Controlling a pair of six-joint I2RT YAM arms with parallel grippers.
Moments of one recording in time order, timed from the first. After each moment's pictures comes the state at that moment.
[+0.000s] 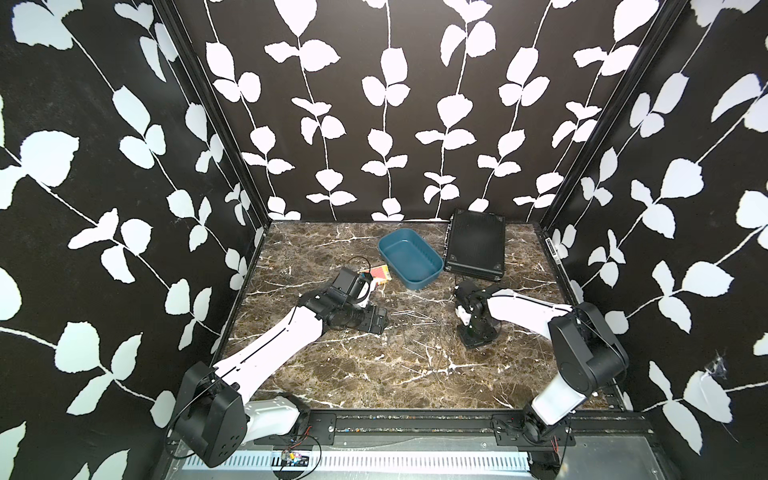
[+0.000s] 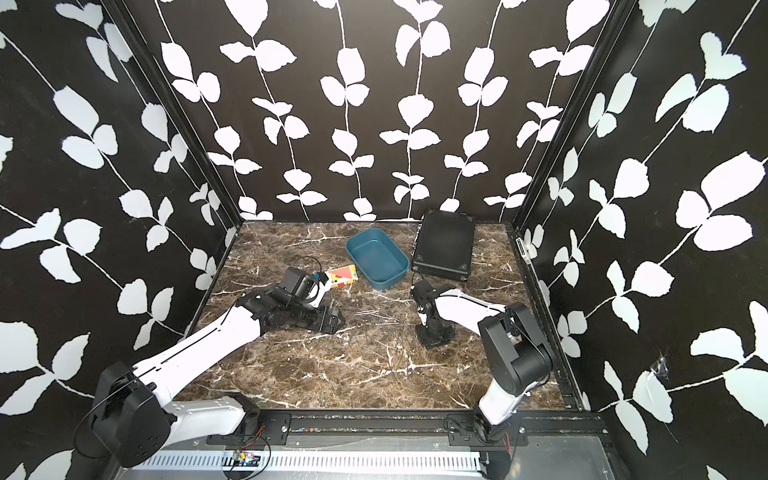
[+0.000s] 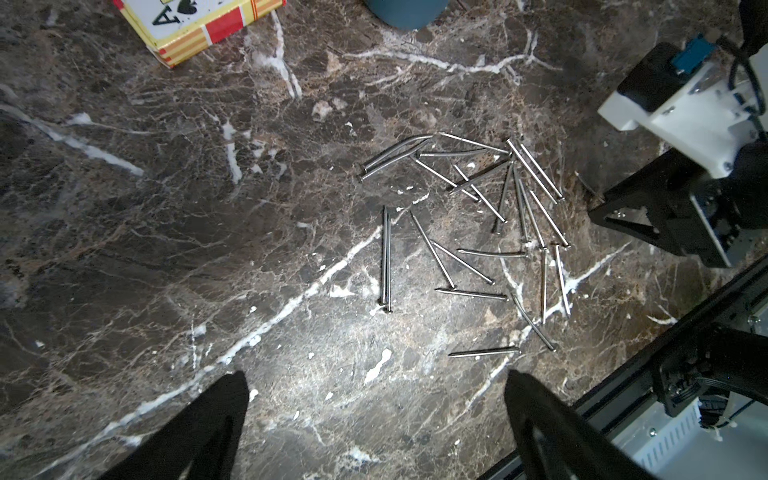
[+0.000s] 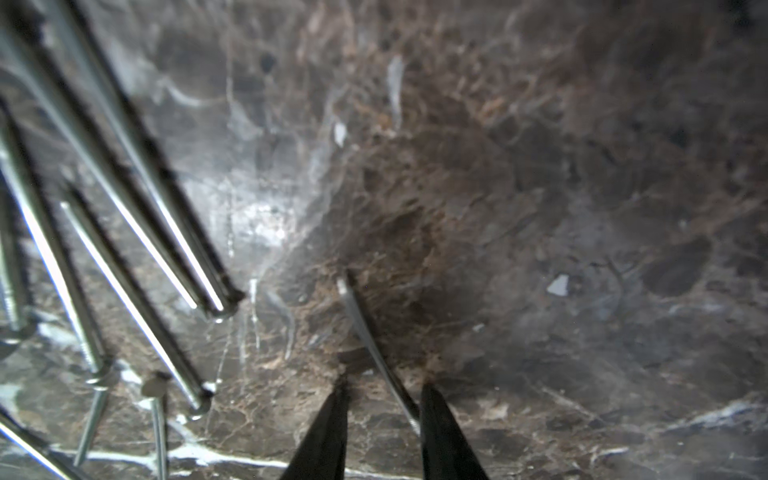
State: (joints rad) left arm -0.60 1.24 0.93 -0.72 0.19 -0.31; right arm 0.51 1.67 0.94 -0.89 -0.04 0.19
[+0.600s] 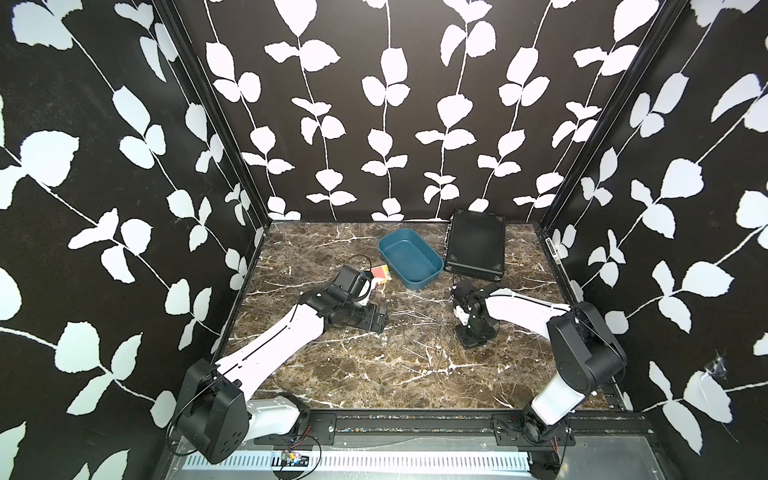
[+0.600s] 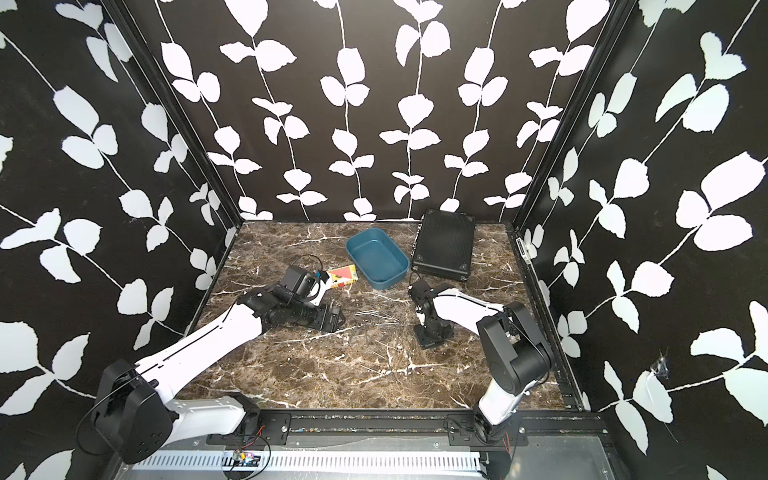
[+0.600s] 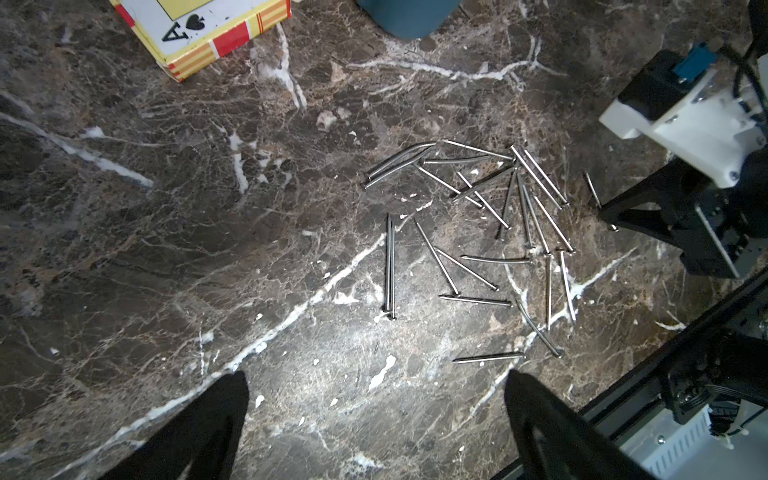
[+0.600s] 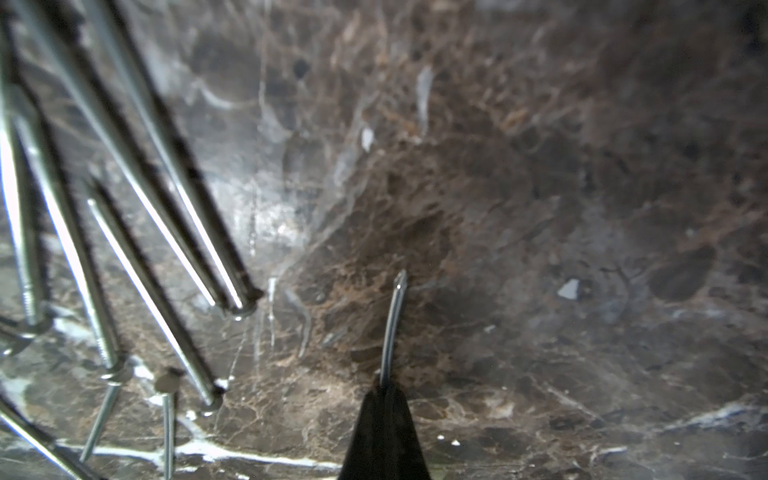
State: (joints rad) left arm -0.60 1.27 0.96 -0.72 0.18 -0.30; right arm 0.52 1.66 0.97 -0.91 -0.04 0.18
